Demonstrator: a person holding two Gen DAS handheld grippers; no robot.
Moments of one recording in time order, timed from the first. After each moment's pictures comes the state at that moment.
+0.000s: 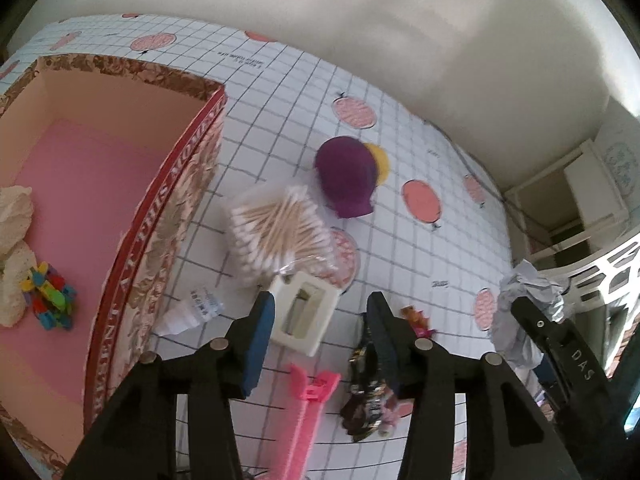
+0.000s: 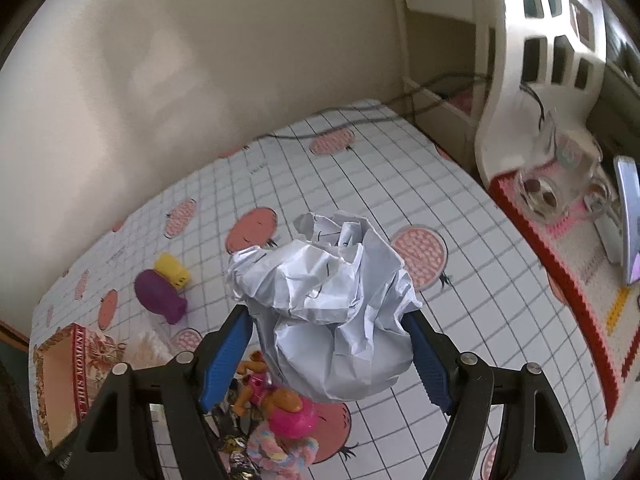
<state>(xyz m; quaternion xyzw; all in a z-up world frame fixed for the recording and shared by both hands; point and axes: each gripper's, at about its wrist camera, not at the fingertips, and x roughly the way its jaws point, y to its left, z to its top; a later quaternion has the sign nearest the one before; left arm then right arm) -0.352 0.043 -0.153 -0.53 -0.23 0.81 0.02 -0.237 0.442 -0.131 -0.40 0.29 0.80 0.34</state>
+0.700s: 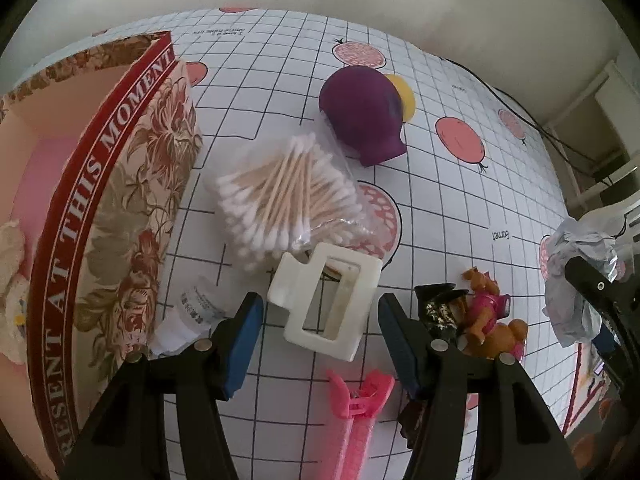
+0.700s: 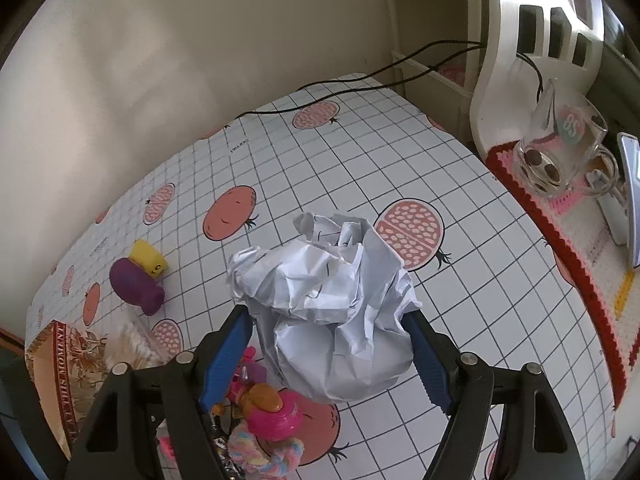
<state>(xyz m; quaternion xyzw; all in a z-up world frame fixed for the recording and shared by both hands) -0.364 0.068 -0.195 -0.58 -0.12 0.81 0.01 -0.237 0.450 -0.154 -0.42 0.30 0.78 0.35</state>
